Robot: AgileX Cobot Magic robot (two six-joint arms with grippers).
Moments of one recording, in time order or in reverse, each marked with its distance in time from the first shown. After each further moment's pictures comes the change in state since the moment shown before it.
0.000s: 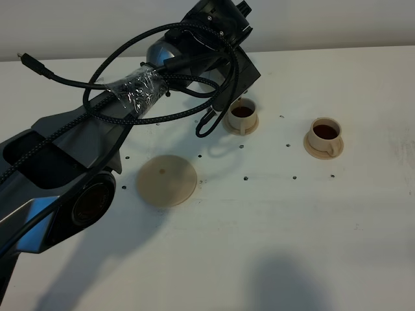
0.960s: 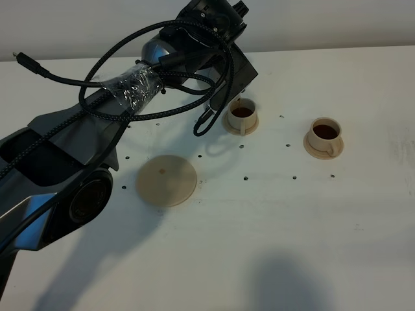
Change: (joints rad) left arm 0.017 0.000 0.000 -0.042 -0.015 0.027; right arm 0.000 0.000 0.000 0.000 0.000 0.000
